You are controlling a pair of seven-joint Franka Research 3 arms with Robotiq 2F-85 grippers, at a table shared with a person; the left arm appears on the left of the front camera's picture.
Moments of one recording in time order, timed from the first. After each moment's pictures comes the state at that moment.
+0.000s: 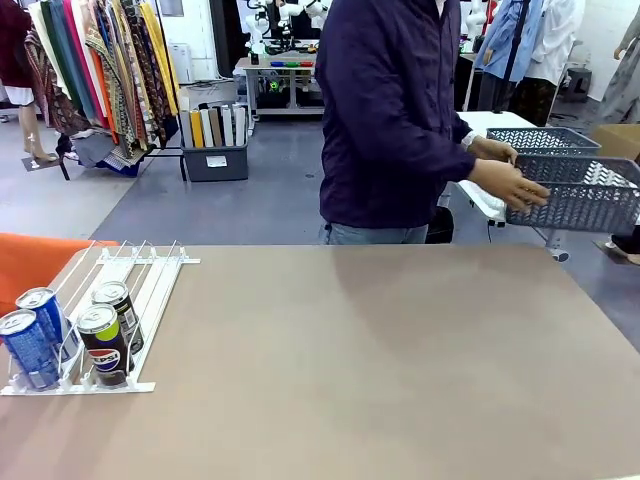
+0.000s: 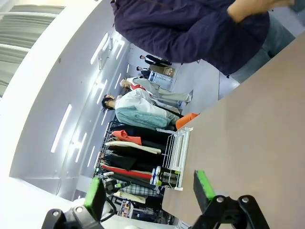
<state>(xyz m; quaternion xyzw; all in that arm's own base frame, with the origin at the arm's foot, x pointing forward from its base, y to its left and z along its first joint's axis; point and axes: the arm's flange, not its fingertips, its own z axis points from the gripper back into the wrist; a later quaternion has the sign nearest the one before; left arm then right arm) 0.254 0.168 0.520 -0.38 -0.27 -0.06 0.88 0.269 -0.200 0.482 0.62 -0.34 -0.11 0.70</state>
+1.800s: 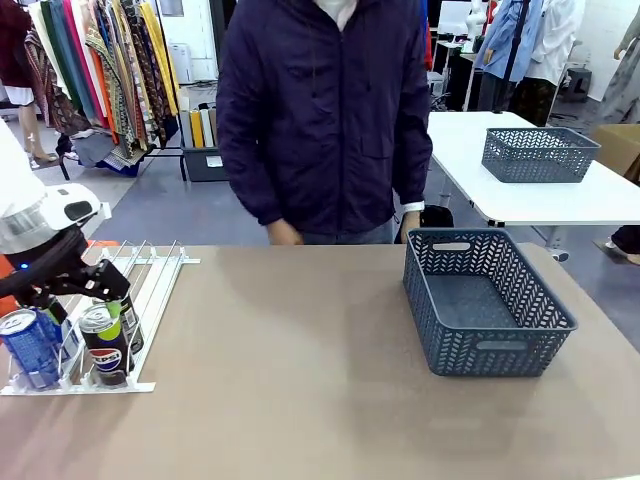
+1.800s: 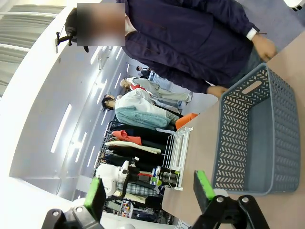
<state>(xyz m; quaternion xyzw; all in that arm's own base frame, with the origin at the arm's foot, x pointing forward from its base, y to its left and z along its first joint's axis) 0.376 -0.054 0.430 -0.06 -0.06 -0.03 1.00 0.269 -0.200 0.482 0.62 -0.34 -0.11 0.70</state>
